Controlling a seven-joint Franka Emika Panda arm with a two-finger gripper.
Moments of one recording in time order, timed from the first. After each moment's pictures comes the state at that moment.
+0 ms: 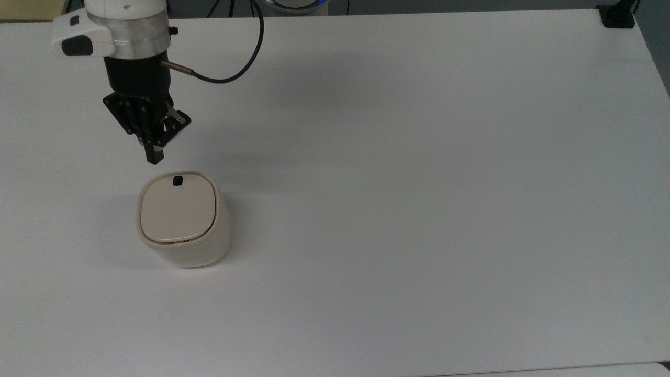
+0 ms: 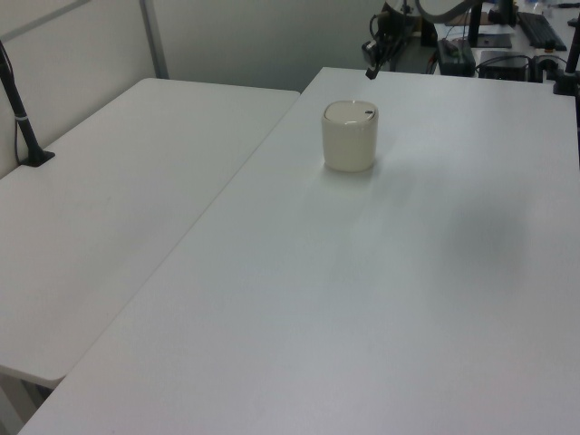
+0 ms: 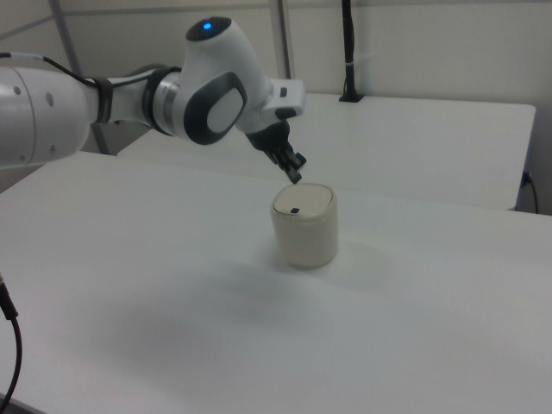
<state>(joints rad) -0.11 0.26 -0.09 -1.64 0.02 2.33 0.22</state>
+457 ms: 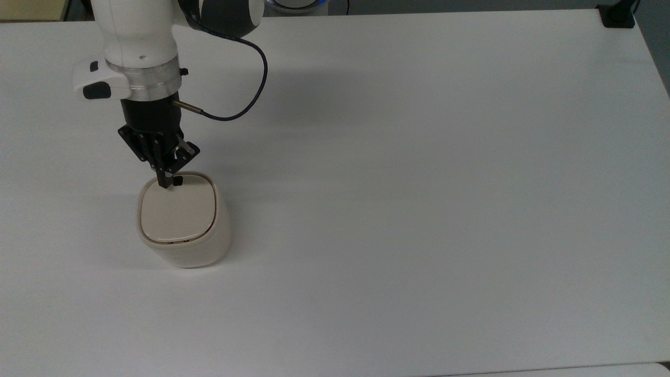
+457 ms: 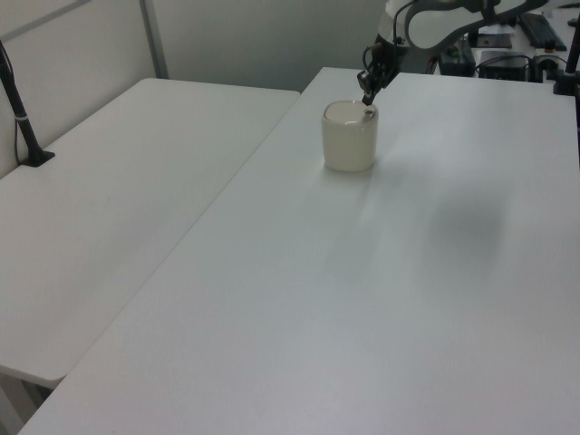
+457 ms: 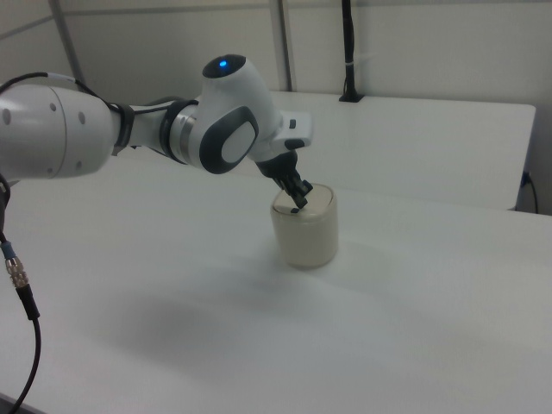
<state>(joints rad) -0.11 0.35 -0.09 -1.68 0.02 2.42 0.22</state>
